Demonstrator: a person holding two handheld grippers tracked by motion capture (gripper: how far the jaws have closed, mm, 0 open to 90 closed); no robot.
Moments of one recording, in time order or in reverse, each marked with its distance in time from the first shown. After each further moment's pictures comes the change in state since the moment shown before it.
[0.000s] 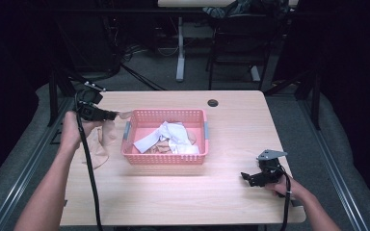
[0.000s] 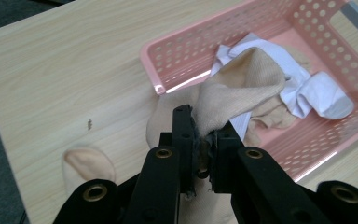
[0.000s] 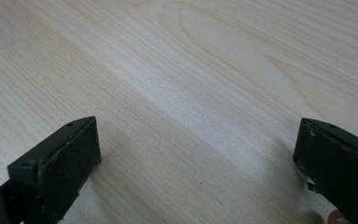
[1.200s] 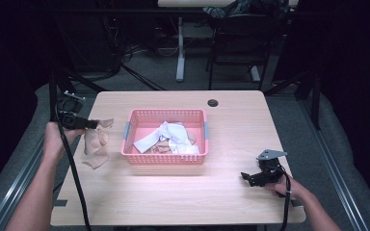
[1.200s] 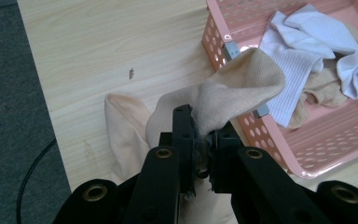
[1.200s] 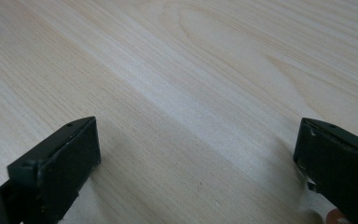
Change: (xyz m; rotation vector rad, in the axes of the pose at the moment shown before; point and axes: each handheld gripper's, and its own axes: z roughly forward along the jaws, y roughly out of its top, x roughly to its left) left arm 0.046 -0.043 0.003 0.059 0.041 -0.128; right arm 0.000 0.000 0.000 0.000 0.002 0.002
